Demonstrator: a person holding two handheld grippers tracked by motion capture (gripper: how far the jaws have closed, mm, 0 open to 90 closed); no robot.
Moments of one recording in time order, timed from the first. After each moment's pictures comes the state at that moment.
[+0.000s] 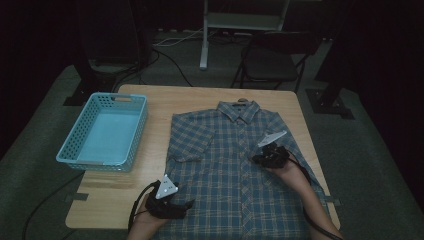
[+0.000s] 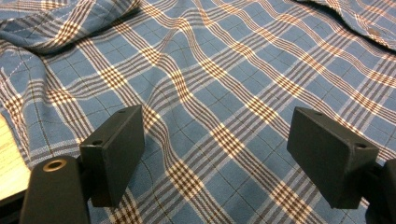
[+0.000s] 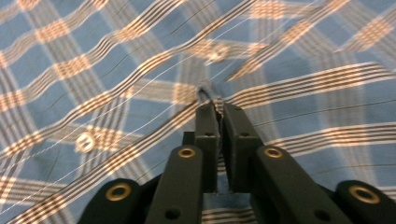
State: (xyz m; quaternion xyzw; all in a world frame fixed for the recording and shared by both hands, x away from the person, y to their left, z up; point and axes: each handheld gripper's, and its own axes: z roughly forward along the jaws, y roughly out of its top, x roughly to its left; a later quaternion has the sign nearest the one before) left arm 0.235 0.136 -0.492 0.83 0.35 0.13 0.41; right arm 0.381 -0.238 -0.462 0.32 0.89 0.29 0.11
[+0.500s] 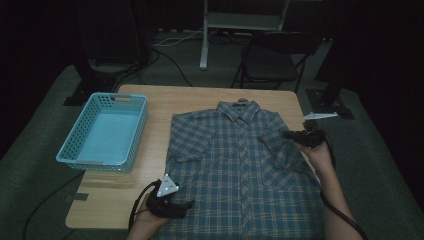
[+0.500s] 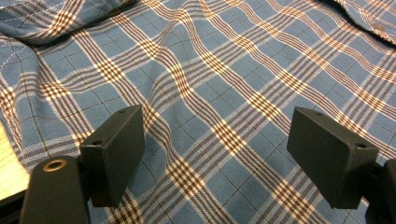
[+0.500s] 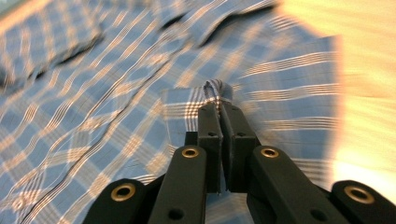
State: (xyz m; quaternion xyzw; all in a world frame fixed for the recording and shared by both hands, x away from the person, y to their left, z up) left arm 0.237 0.135 -0.493 0.84 0.35 0.13 0.40; right arm 0.420 -0.352 -0.425 0.46 0.78 0.41 0.12
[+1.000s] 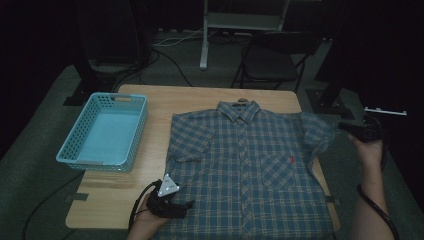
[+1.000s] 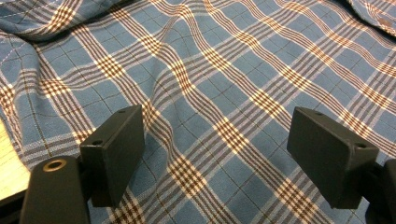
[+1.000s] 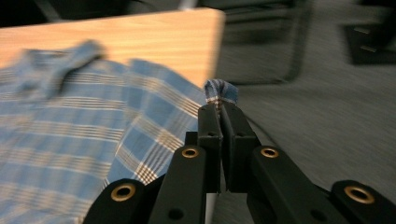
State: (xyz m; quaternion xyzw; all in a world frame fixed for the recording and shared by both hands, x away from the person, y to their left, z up) left arm 0.238 0.134 -0.493 0.84 0.36 0.13 0.39; right arm 0.407 -0.496 -0.392 0.63 0.65 0.37 0.21
